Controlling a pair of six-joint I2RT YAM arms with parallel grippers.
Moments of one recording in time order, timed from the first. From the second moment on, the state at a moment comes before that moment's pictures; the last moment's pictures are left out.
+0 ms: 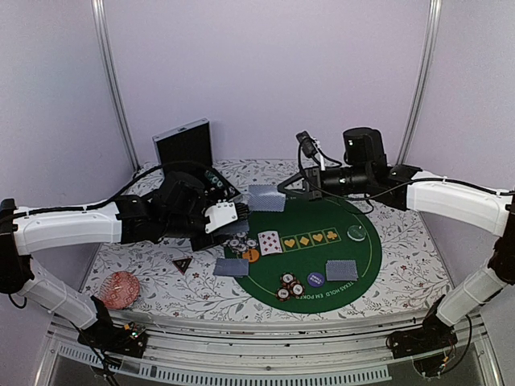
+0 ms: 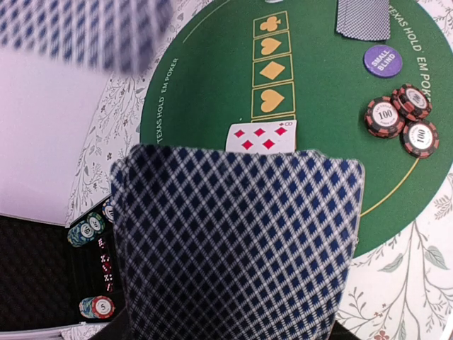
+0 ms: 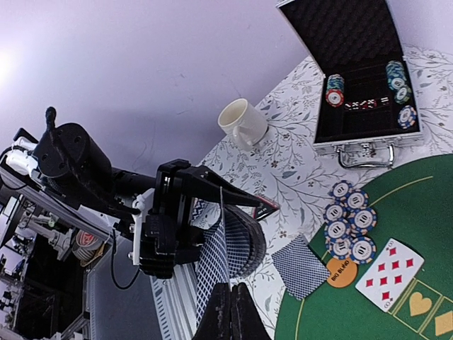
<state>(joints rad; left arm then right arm) -0.90 1.36 0.94 -0.28 -0.12 0.60 0.74 1.52 1.19 -0.03 -0.61 0.48</state>
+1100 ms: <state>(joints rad) -0.90 1.36 0.94 -0.28 -0.12 0.60 0.86 1.82 1.19 -0.09 0.40 -0.52</state>
